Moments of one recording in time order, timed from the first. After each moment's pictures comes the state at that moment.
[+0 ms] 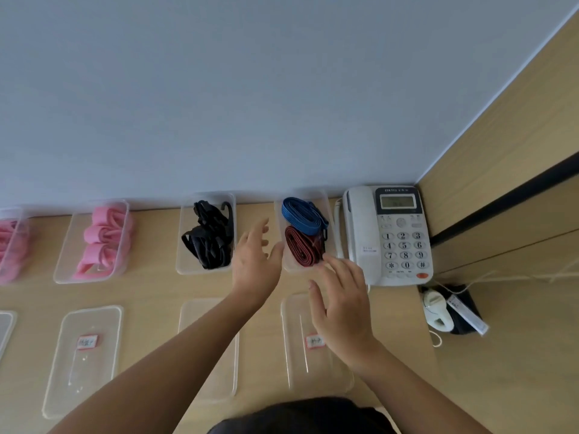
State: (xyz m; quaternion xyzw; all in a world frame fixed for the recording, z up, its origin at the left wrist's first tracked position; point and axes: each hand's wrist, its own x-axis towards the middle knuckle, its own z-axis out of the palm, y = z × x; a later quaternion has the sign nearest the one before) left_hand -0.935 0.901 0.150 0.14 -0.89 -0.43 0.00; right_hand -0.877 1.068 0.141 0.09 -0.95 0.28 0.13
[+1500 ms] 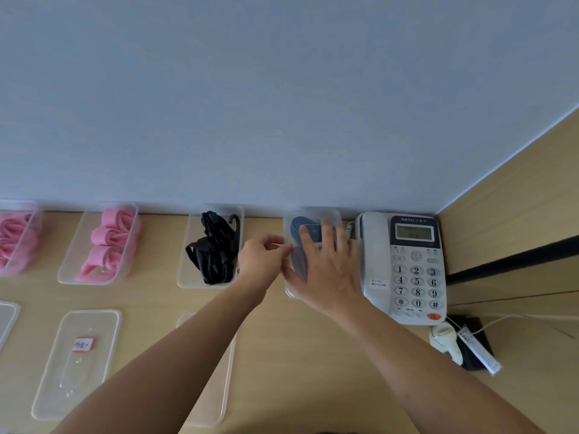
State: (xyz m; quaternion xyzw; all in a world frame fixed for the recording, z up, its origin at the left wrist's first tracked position) left_hand -0.990 0.903 0.150 0.34 -0.73 -0.58 -0.10; right_hand -0.991 1.042 0.144 0.13 -0.99 0.08 -0.04
